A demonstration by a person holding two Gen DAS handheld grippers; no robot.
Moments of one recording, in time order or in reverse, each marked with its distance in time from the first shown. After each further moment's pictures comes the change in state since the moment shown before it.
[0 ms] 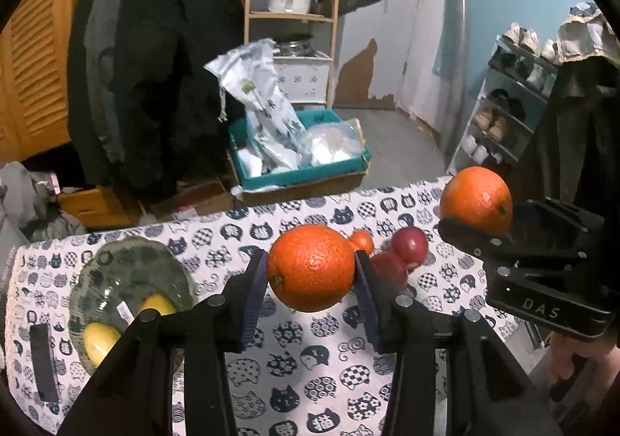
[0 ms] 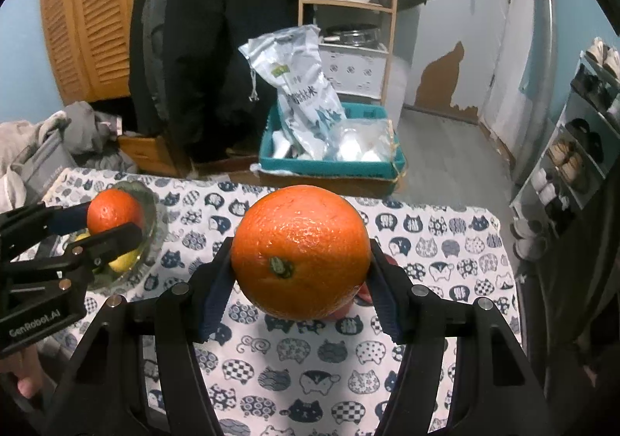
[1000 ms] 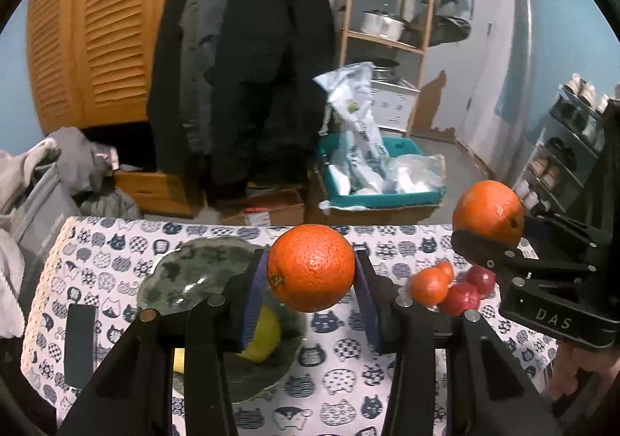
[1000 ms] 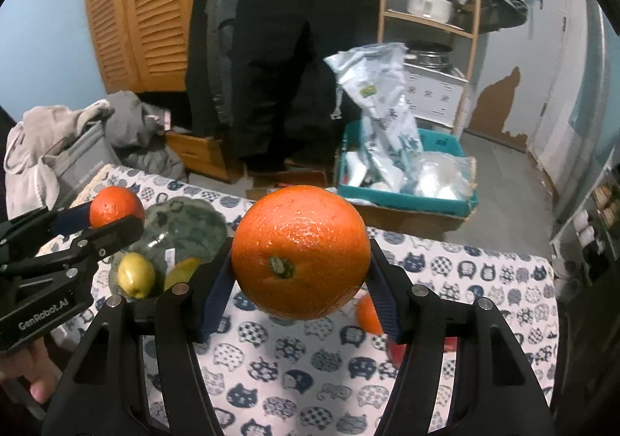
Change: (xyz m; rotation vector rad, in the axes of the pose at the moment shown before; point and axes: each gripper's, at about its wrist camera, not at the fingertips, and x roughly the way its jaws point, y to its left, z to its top) left arm -0.024 0.116 -0.002 -0.175 -0.055 0.172; right arm 0.041 0.106 0.048 -0.107 0.002 0.151
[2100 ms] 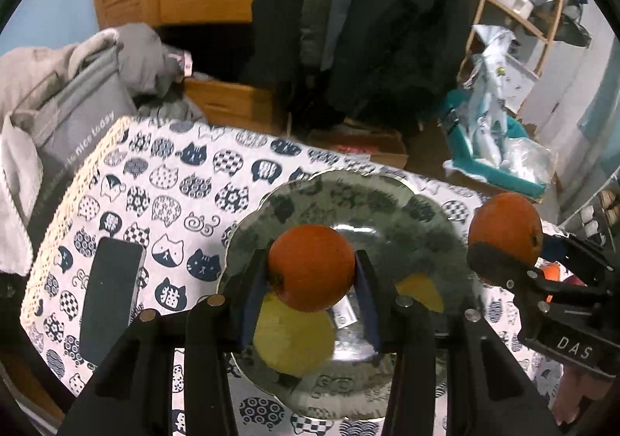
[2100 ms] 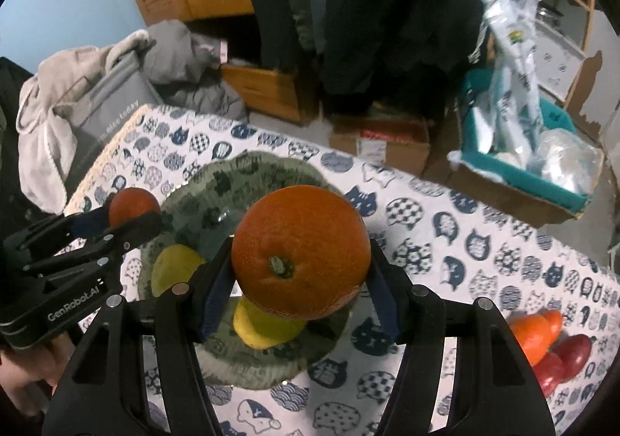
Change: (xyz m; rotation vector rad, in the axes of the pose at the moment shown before) left arm 0.090 0.149 -0.040 -0.226 0.227 0.193; right arm 0.159 0.106 0.005 -0.062 0.259 0.208
